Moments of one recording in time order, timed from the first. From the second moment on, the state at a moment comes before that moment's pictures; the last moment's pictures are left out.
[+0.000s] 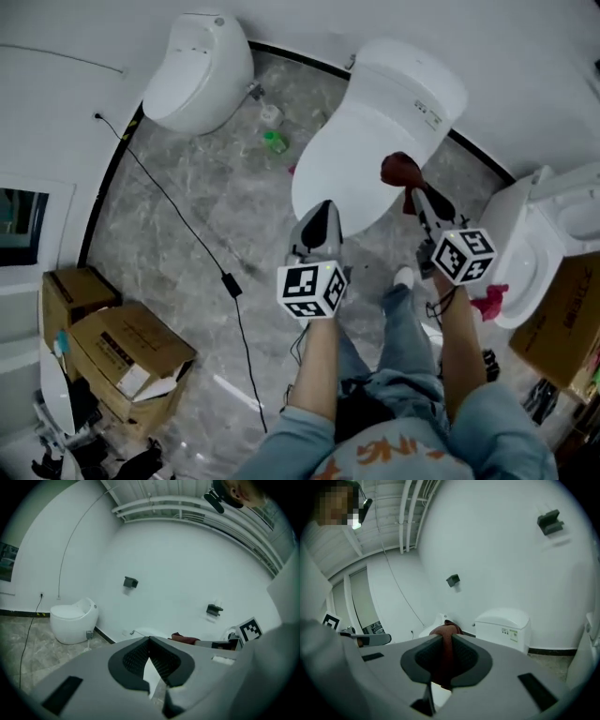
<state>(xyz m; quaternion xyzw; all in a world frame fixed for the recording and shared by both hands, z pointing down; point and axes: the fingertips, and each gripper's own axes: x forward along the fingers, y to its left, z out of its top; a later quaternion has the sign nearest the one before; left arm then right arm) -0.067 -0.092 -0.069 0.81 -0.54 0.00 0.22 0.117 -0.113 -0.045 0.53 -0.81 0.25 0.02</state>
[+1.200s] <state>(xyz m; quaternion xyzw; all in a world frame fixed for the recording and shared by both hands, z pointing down) -0.132 -0.069 -0.325 0.80 -0.59 -0.07 0.03 0.006 -0.092 -0.319 0.52 -0.85 0.01 -0.03</state>
